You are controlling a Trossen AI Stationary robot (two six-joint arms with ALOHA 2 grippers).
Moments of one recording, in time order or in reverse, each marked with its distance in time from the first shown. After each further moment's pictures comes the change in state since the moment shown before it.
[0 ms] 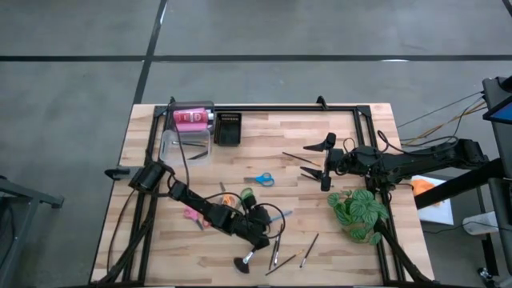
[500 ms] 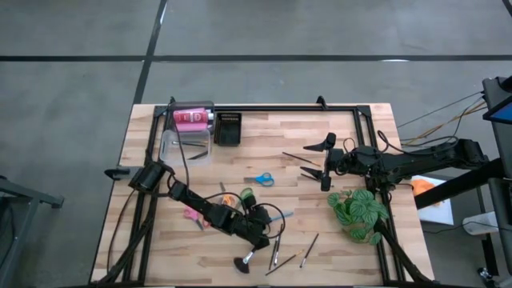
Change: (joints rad) left arm 0.000 0.001 0.000 0.000 -0.005 -0.003; right arm 0.000 -0.001 0.000 0.000 0.000 0.000
